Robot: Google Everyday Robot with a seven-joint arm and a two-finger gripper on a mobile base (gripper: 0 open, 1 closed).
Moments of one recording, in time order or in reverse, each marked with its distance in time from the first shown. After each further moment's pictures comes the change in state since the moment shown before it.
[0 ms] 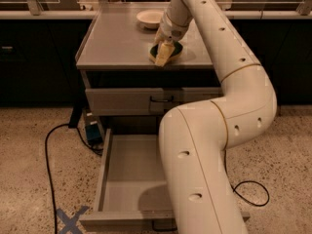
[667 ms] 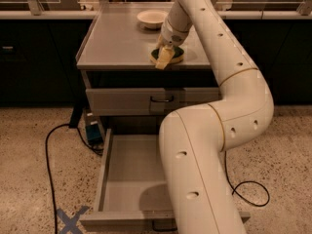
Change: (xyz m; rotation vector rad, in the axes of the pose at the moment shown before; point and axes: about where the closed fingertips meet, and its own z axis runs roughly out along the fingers) arm 0.015 0.000 0.019 -0.009 0.010 0.063
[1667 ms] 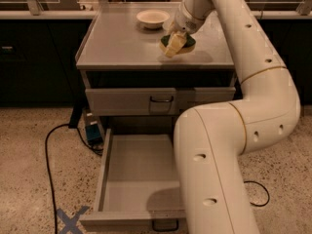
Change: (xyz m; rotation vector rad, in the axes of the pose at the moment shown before) arm 0.002 -0.001 -0.067 0.080 -0.086 0.068
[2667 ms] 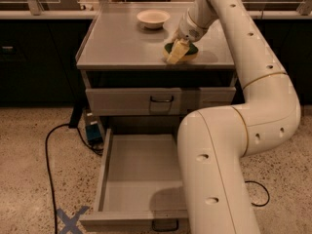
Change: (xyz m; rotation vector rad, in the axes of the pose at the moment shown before) arm 0.029 0.004 0.018 -0.023 -0.010 0.062
